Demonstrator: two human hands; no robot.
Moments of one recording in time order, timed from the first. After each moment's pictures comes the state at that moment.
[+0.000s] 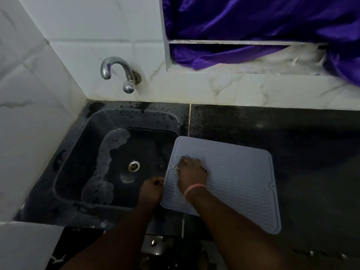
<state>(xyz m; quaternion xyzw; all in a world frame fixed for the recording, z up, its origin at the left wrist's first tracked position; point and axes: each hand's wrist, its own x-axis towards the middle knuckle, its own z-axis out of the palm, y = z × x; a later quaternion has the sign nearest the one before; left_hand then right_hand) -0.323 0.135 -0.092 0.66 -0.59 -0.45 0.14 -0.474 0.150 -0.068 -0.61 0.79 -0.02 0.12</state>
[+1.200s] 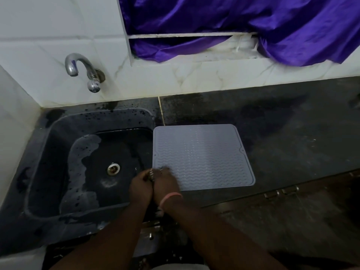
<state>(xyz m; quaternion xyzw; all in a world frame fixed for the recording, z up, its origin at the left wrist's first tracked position) -0.294 0.153 -0.102 0.59 -0.59 -0.50 0.22 -0.379 0.203 -0.094 -0.48 0.84 -0.16 0.20</state>
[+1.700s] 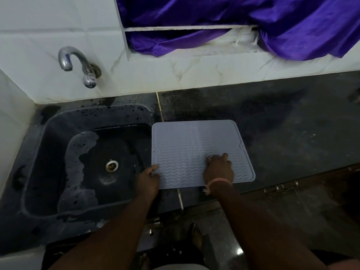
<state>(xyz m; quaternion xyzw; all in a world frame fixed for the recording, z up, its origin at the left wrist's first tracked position) -0.313 0.160 -0.096 0.57 -0.57 -0.57 0.19 -0.513 0.273 -0.068 -0.29 0.95 -0.09 0.08</state>
